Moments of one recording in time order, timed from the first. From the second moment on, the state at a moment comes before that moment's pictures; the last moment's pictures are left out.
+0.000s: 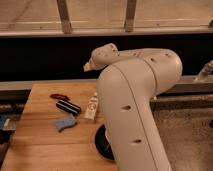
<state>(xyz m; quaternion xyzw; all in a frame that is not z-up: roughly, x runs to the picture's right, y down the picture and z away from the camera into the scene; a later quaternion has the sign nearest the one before) -0.073 -0.136 0.922 -0.13 -0.09 0.62 0.77</state>
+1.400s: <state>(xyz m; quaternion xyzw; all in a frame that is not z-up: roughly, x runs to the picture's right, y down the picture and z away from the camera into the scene) -0.045 -0.035 0.929 -0.17 0.06 0.63 0.76</state>
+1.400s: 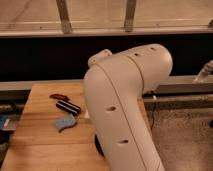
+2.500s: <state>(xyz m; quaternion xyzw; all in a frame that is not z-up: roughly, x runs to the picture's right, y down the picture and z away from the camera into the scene) -0.050 0.028 0.937 -0.27 0.15 0.59 0.74</state>
